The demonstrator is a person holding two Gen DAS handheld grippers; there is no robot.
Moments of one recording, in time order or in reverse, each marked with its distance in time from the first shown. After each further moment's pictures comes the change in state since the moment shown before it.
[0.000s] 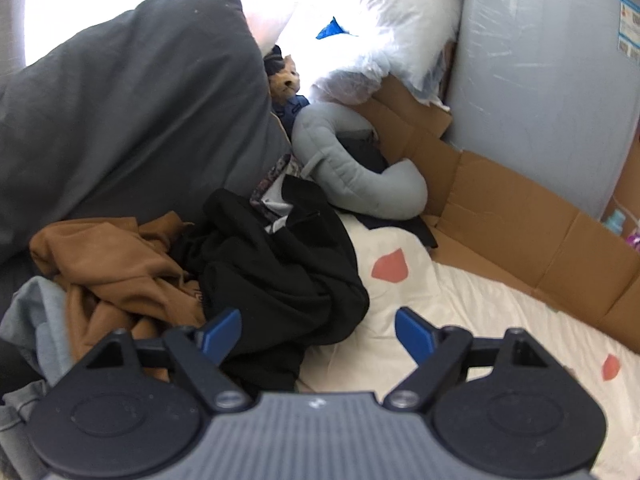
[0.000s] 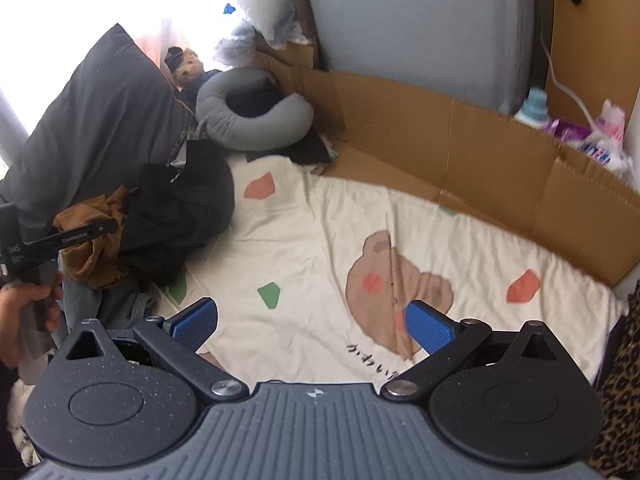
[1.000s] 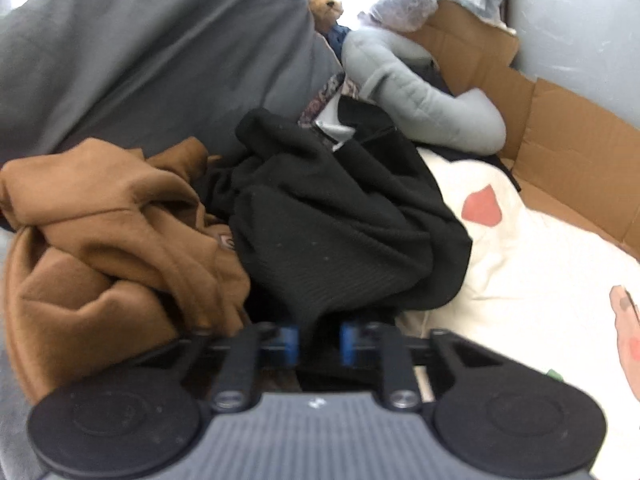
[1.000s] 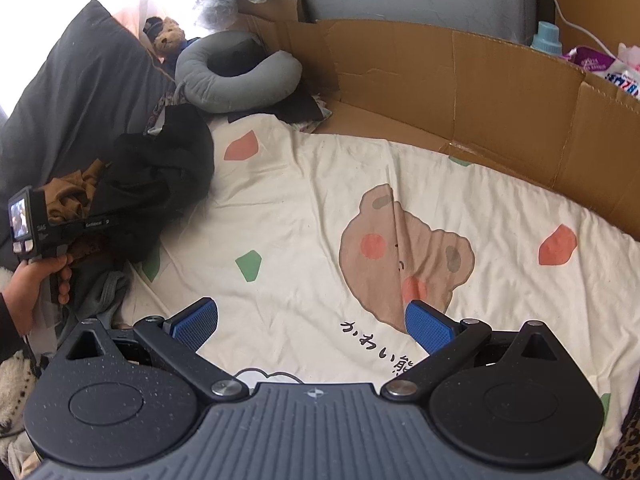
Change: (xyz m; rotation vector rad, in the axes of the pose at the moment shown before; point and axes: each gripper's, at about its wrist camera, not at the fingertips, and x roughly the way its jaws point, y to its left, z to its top) left arm 0.099 0.042 -0.043 0.044 0.064 0.152; right arm 0.088 -0.042 -0.047 0.053 0.013 0.036
